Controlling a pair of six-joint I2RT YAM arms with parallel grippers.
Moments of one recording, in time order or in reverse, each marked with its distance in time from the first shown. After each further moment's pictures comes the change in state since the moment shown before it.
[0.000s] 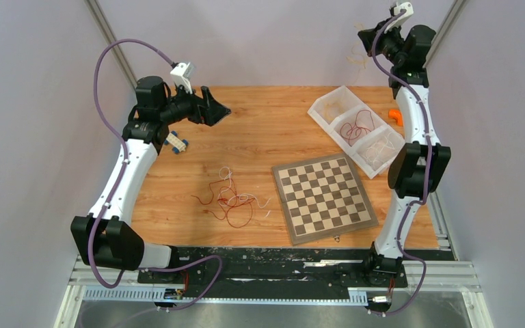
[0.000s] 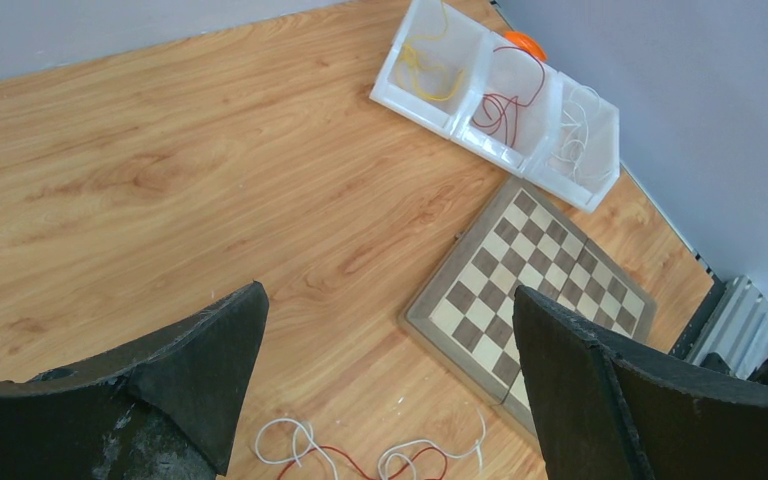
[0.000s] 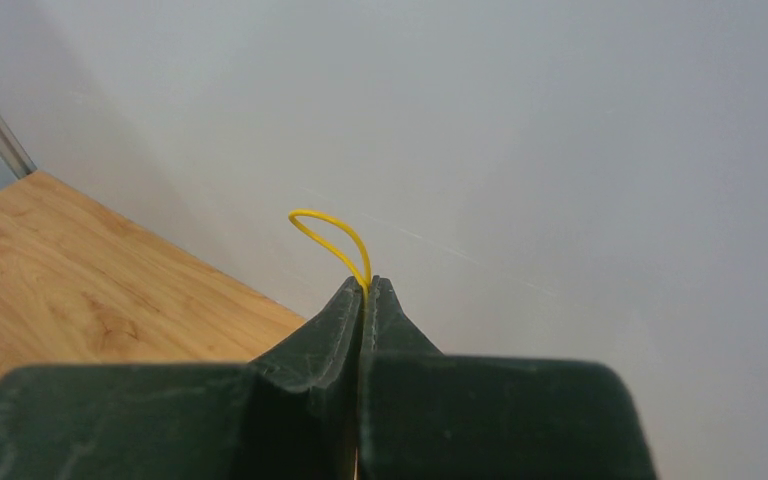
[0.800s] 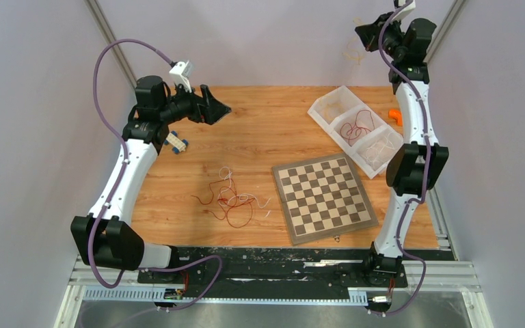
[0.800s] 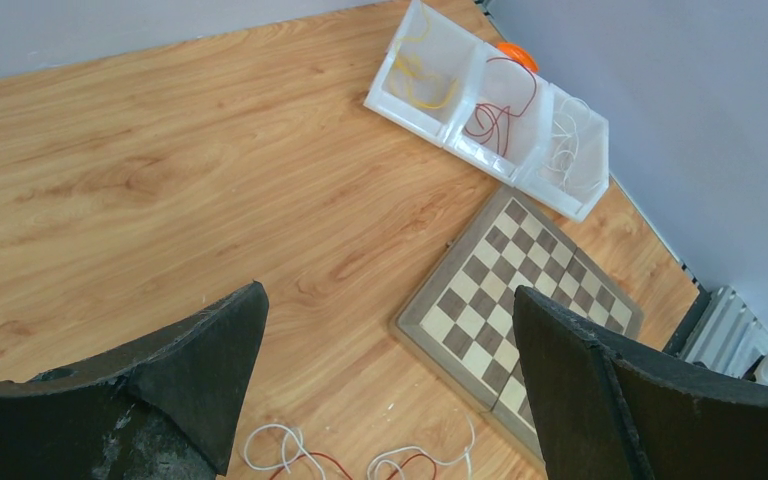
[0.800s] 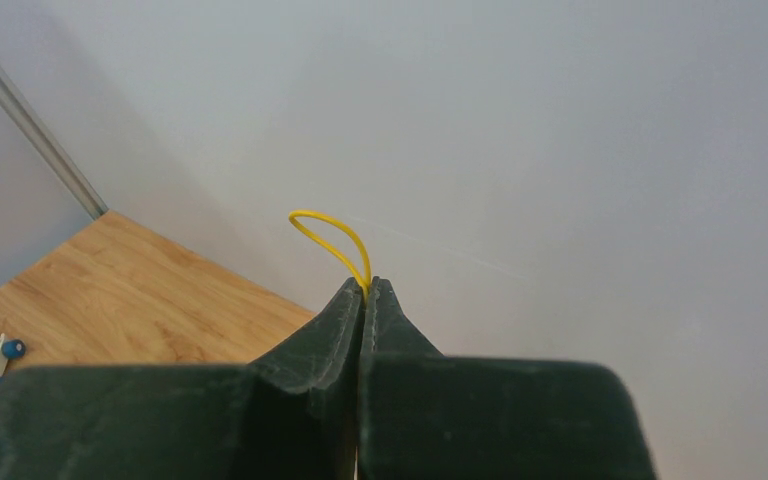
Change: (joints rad) left arm 0.000 0.000 0.000 0.019 0.002 -0.038; right arm 0.012 0.037 0.091 -0.088 -0.003 0.132
